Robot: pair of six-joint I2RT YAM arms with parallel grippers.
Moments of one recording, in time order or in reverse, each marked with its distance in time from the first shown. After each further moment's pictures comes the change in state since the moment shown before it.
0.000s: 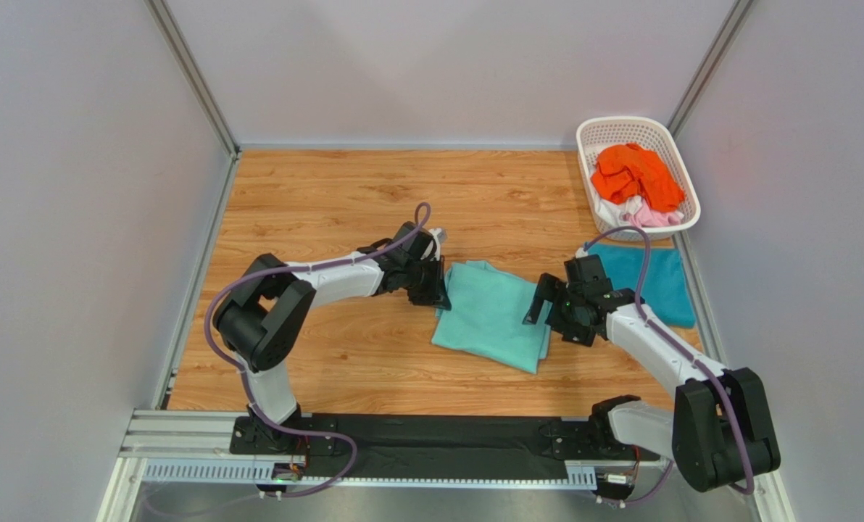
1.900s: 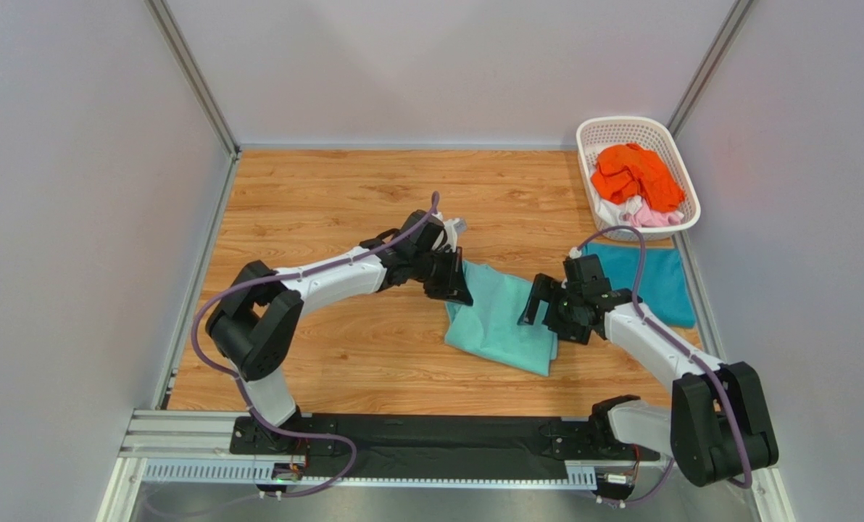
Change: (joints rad) left arm -0.047 -0.056 0.102 -0.051 0.125 -0.013; right arm 0.000 0.023 -0.008 0.047 -0.068 -0.043
